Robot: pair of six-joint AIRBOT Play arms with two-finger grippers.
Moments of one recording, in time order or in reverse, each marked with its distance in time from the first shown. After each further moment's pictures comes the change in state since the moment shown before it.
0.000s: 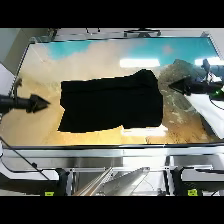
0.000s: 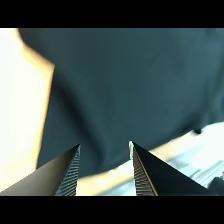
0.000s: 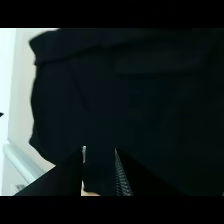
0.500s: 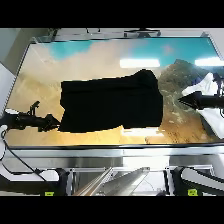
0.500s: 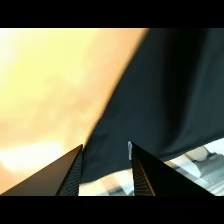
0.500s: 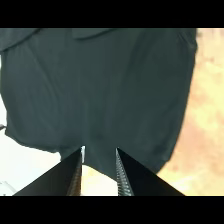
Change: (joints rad) left arm -0.068 -0.017 -0.287 0.116 0.218 0.013; right arm -0.131 0.148 -0.144 -0.151 0.033 0.026
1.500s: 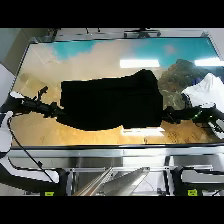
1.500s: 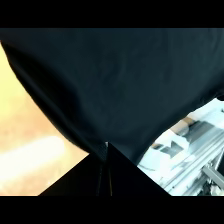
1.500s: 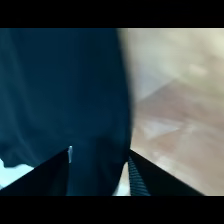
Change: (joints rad) left arm -0.132 -0.070 0.257 -0.091 -0.188 0.004; right arm 0.250 -0.186 -0.236 -0.089 -0.323 0.113
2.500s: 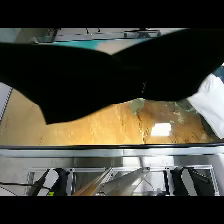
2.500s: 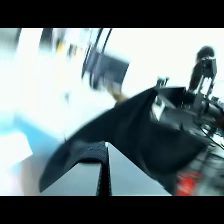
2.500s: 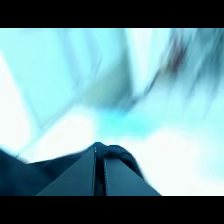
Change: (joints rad) left arm 0.395 0.676 0.331 -1.300 -0.248 0.135; right arm -0.146 0.797 0.727 0.419 0.040 -0.120
